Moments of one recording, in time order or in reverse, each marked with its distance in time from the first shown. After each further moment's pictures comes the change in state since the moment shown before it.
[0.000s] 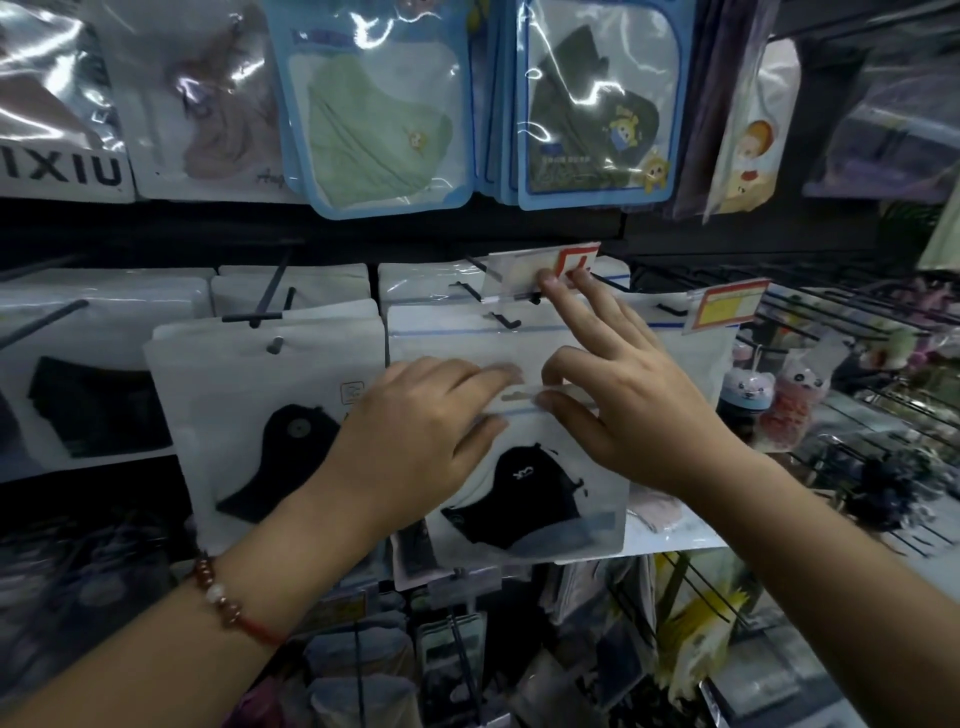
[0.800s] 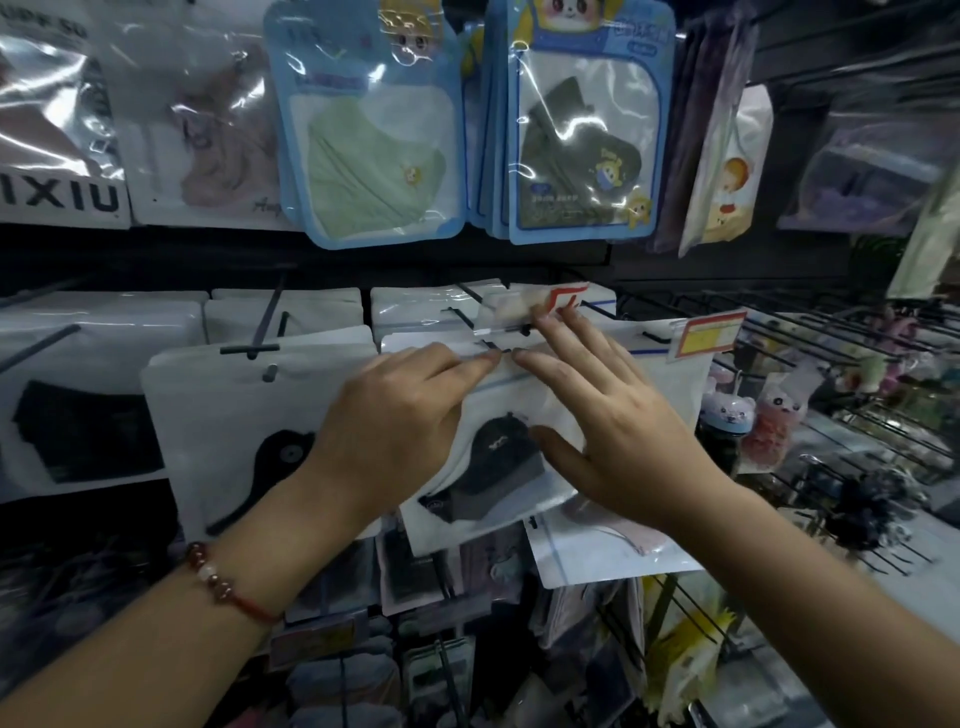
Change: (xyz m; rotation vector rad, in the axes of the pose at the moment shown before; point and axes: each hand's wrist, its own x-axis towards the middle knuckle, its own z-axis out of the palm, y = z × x) left_hand 0.022 -0.015 -0.009 -0.009 0.151 0.051; right_hand -0.002 -0.006 -0.003 -0.083 0.005 0.052
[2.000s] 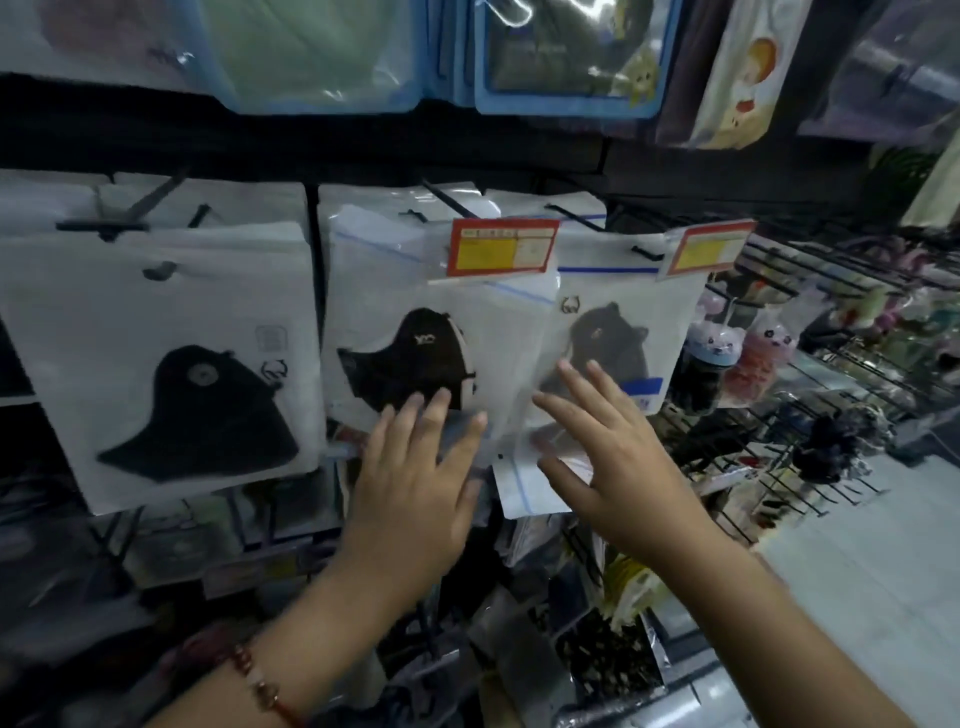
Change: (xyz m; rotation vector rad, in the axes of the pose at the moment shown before) left_hand -0.096 0.076 0.099 0.115 -0.326 -0.309; right_hand -0.096 0.014 0.058 0.213 -0.244 0.319
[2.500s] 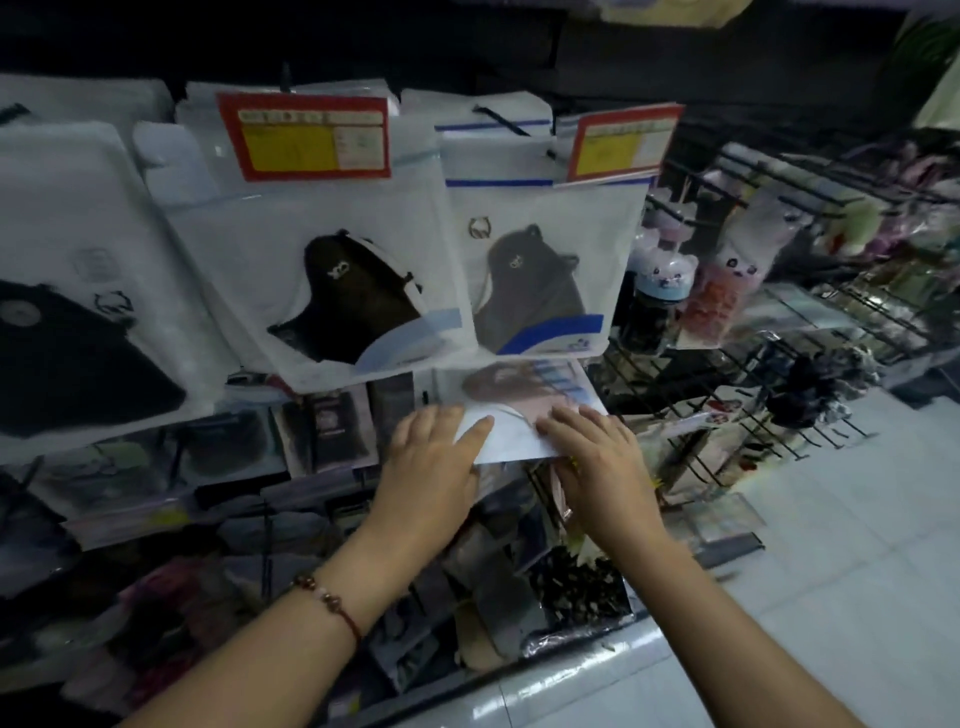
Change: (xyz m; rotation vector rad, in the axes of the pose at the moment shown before) left_hand 0.016 0.090 0.089 -0.116 -0.329 -0.094; right_hand -0.068 0.122 0.071 0.027 -0.056 0.219
